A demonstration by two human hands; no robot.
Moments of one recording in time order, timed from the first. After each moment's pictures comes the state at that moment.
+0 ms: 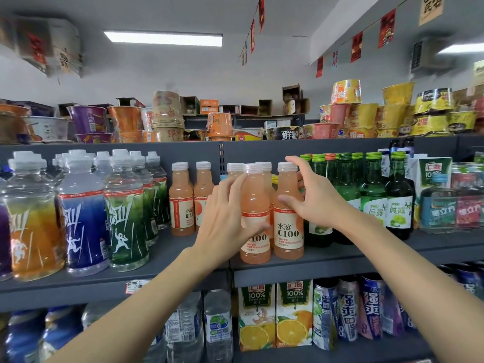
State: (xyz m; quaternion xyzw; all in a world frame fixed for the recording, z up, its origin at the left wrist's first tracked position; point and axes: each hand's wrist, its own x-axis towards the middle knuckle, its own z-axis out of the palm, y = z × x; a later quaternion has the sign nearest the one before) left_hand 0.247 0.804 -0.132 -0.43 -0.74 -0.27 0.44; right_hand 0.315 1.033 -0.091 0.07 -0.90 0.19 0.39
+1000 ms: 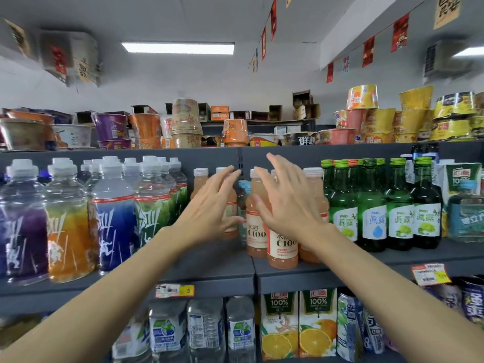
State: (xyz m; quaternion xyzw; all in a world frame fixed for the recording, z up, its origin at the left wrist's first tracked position) left_hand 0.199 0.732 -0.094 -0.46 -0.79 -0.14 0.39; right_hand 0.285 0.927 -0.092 0.05 -0.84 -0.11 0.52
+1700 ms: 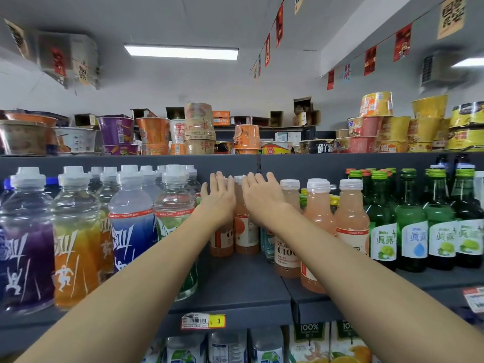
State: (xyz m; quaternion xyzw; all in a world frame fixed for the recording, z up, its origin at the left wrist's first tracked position) left_hand 0.106 0.741 -0.064 -0.24 -0.94 0.04 0.25; right_hand 0.166 0.854 -0.054 -0.06 -0.91 -0.30 0.30
